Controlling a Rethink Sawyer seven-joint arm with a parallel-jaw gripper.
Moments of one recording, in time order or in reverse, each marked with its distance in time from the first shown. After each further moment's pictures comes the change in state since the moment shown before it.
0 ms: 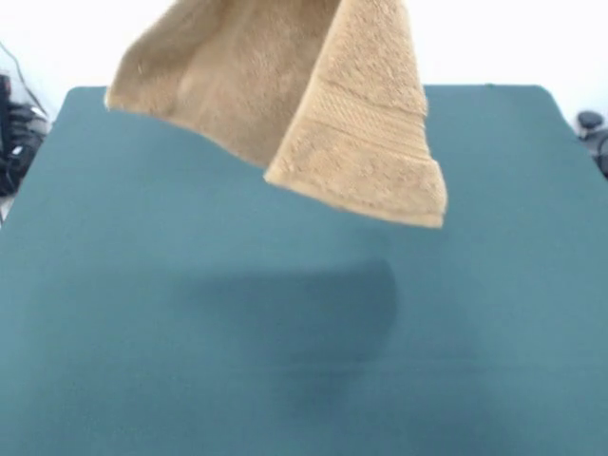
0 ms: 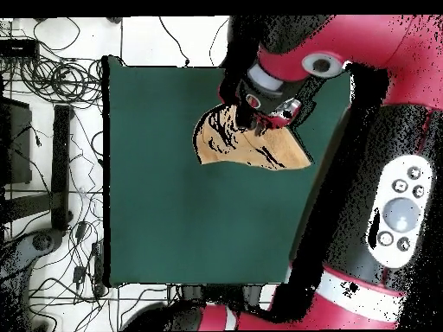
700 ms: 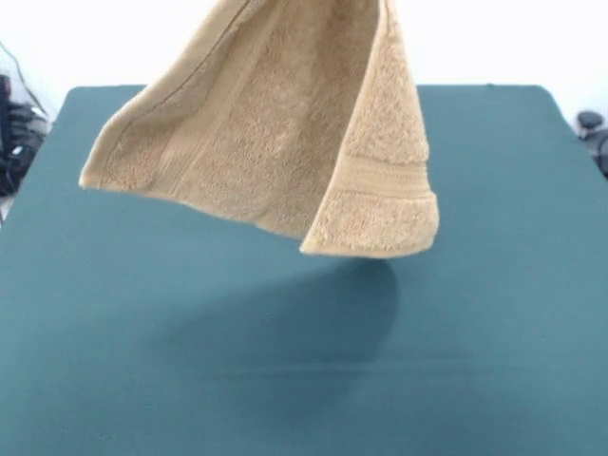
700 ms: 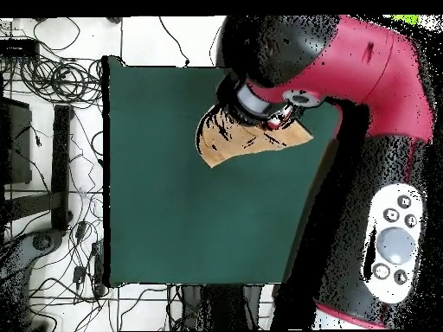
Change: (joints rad) arm 0.016 -0.142 -0.001 0.321 0.001 -0.424 0.000
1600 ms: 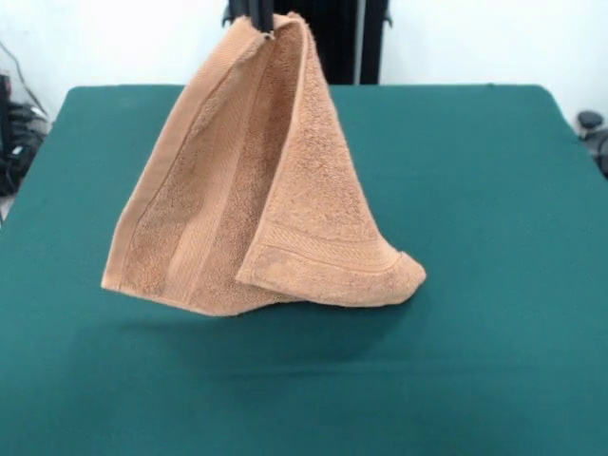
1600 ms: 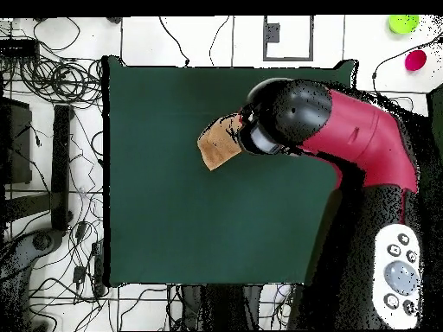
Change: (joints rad) arm -0.048 -0.083 0.001 0.335 0.001 -0.406 0.000
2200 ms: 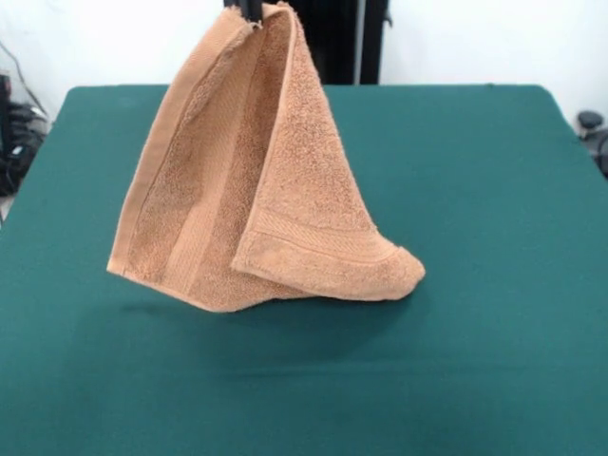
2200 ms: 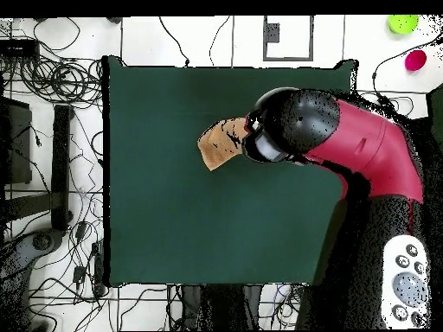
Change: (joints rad) arm -0.014 -0.024 0.001 0.044 0.002 0.000 0.000
